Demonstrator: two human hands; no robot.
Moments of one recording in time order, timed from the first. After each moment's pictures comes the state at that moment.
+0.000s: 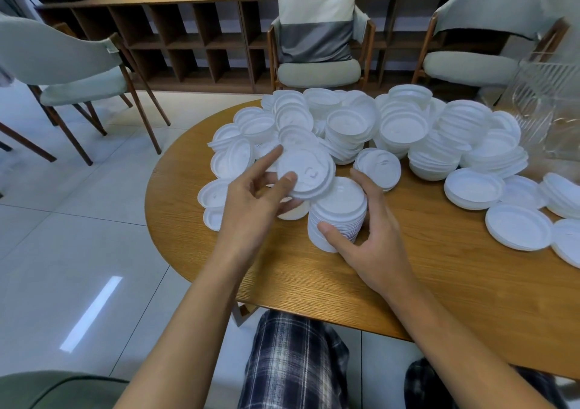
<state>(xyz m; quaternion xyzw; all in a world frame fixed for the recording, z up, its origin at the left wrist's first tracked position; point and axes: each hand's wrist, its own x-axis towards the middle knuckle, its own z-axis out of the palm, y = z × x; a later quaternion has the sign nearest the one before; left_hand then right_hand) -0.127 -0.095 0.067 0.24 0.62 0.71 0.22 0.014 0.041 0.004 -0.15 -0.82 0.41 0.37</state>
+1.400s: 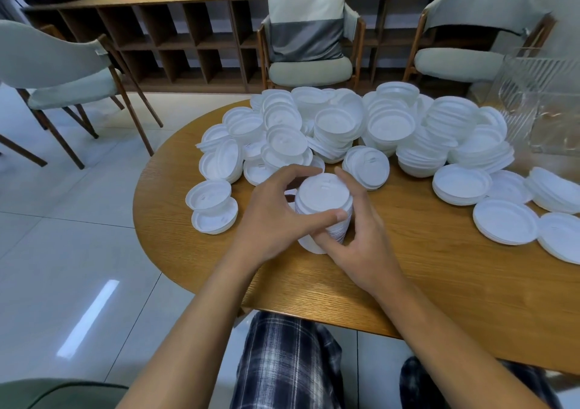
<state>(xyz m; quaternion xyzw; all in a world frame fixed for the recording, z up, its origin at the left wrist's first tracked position) -0.116 -0.072 0.058 0.43 0.73 0.51 0.13 0.015 0.045 -0.001 -0.13 -0.82 0.44 0.35</state>
